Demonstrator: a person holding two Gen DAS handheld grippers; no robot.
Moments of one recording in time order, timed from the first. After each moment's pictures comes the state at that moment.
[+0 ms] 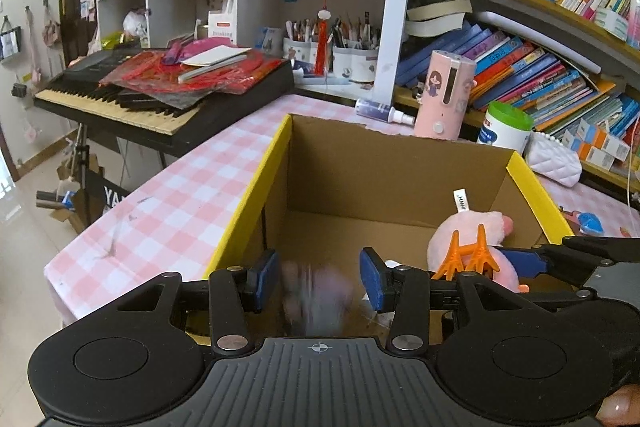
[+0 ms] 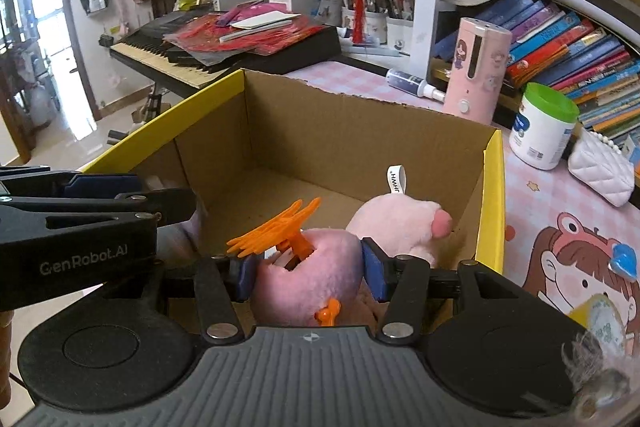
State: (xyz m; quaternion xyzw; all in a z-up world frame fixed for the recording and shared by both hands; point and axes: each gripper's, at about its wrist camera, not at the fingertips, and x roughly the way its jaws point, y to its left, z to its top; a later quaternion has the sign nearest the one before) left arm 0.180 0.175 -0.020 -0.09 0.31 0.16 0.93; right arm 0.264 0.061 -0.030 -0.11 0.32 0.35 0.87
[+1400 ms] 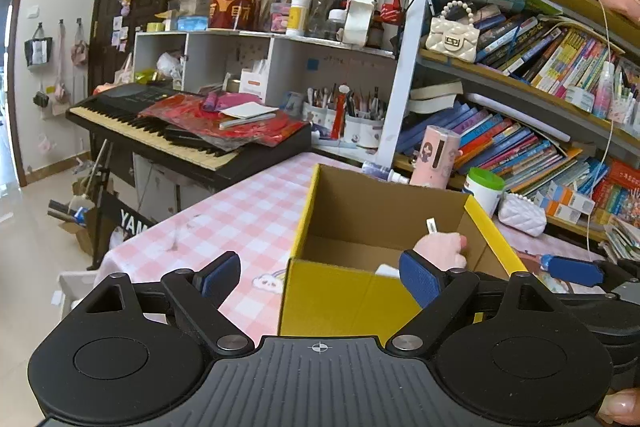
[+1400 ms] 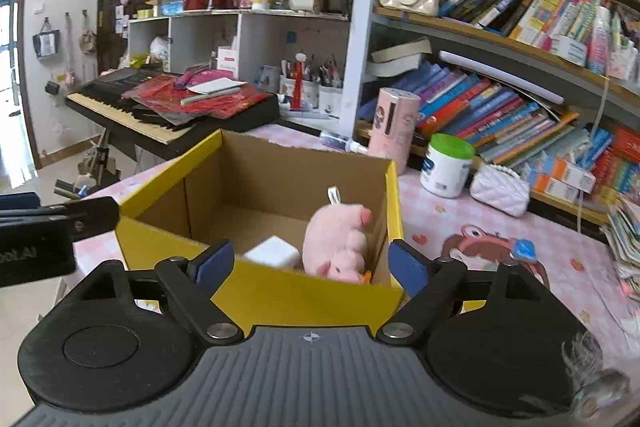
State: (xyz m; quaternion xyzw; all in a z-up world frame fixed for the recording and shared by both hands) left arm 0.051 0.177 0.013 -0.12 0.20 0.17 0.96; right arm 0.141 0.028 0.016 -0.10 0.22 0.23 0.94
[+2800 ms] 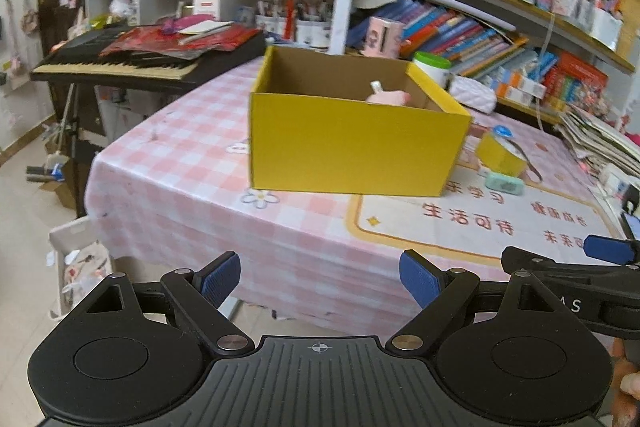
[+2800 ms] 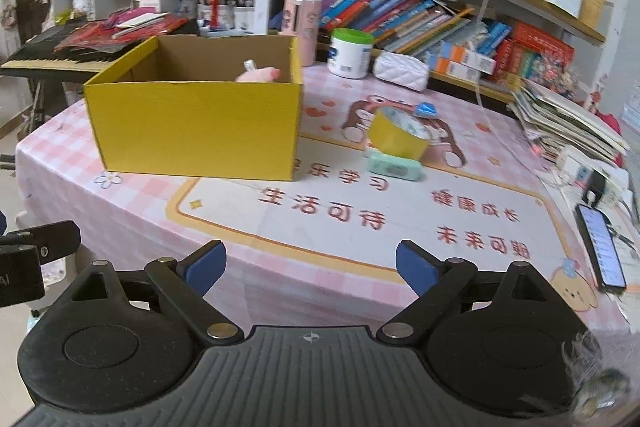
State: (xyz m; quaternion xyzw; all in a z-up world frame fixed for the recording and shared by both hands) left arm -0.019 0.135 -0.023 -0.09 0.33 0.08 0.94; right arm 0.030 -0.038 -0.023 -0.09 0.32 0.09 0.94
